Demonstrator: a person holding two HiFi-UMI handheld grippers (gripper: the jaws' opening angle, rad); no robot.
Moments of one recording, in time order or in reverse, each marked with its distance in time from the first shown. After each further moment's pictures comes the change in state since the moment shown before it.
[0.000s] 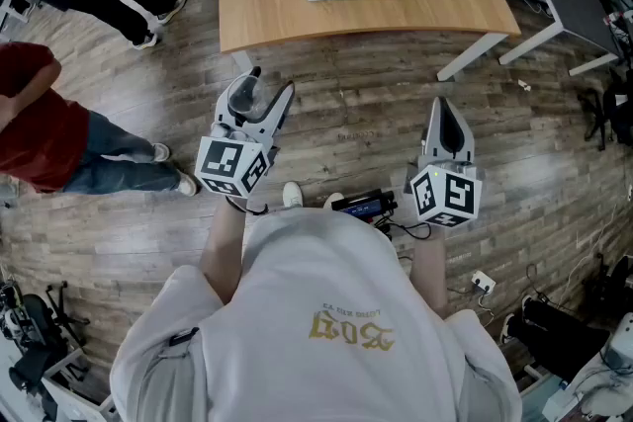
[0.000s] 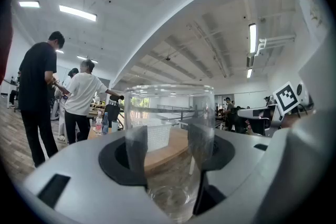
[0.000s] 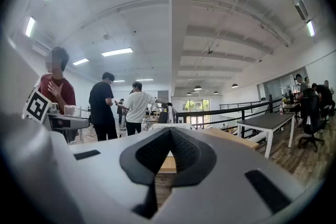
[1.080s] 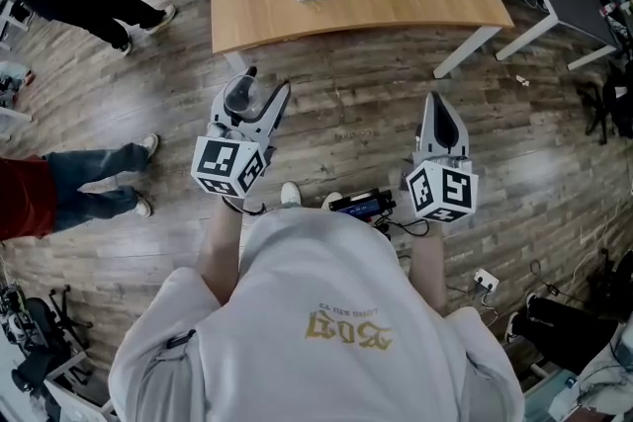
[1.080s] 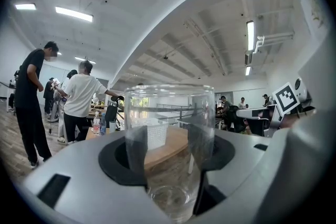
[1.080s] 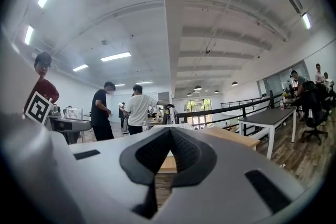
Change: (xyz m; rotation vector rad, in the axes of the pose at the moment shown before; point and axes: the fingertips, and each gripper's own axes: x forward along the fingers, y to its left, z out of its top) left arm 0.001 -0.029 0.003 0.023 0.022 -0.006; right arm -0.016 -0.017 -0.003 0.054 -0.014 0.020
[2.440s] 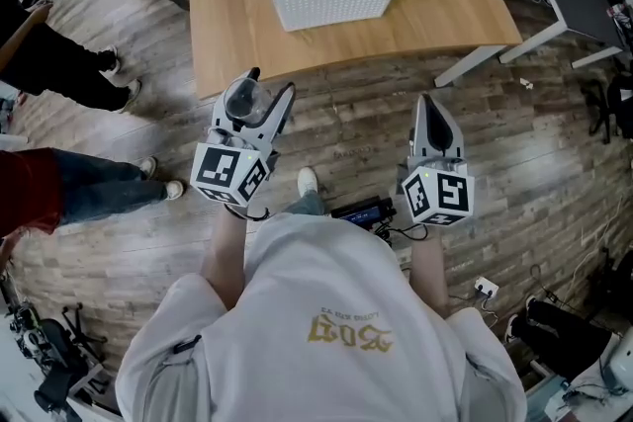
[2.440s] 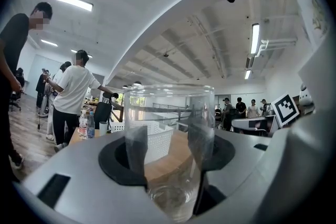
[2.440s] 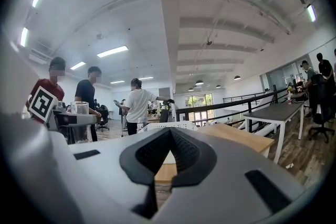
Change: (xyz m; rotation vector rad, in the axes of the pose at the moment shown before) left arm 0.146 0.058 0.010 -0.042 0.002 -0.053; right arm 0.149 -0.029 -0.015 0.018 0.055 0.022
